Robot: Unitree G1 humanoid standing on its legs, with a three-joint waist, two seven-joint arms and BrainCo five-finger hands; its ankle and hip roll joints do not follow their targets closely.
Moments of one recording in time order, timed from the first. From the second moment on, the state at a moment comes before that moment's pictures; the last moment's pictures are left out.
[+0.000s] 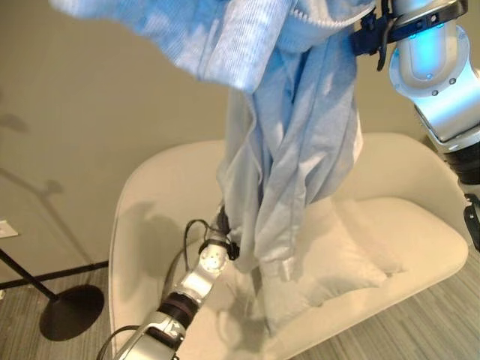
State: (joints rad) left arm -0.36 0.32 -0.46 0.53 0.10 -0.17 0.39; right arm -1.40 -0.75 0.60 0.12 0.14 -0.21 -0.40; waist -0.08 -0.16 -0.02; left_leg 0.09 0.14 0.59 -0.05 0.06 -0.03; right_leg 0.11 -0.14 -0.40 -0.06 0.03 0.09
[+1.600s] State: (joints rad) left arm 0.04 0.28 -0.24 0.13 -0.30 -0.21 0.27; right arm -0.76 -0.52 0.40 -0.28 0.06 -0.21 -0.28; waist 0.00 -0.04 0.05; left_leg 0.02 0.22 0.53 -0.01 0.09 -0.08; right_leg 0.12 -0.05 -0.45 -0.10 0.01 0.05
